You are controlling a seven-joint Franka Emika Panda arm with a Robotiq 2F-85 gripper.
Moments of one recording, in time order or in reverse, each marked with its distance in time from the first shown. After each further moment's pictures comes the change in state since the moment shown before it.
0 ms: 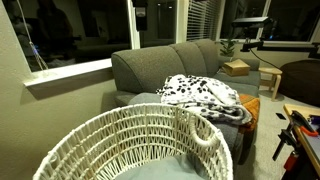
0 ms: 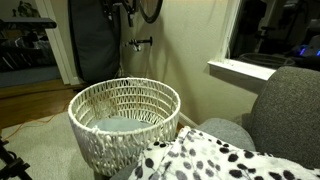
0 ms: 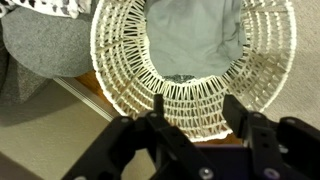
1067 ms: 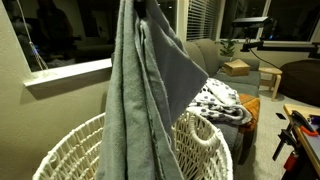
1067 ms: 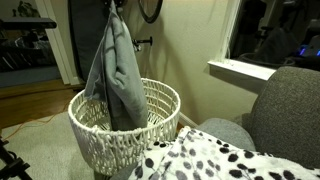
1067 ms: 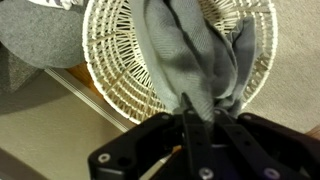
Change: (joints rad) arm 0.008 -0.033 0.016 0.021 0.035 -0.042 -0.036
